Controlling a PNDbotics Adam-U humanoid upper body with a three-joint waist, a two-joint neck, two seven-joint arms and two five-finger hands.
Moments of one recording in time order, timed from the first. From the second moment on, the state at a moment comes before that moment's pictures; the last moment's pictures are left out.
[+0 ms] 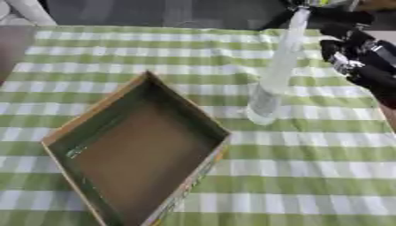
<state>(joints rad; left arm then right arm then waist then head) -0.21 0.48 0.10 -1.86 0.36 -0.05 0.18 -0.21 -0.76 -0.11 -1.93 -0.23 0.19 0.11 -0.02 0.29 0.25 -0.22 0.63</state>
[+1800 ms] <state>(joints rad) -0.21 0.47 0.09 -1.86 0.36 -0.04 0.17 -0.28 -0.74 -0.05 -1.93 -0.24 0.20 0.18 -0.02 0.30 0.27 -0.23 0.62</state>
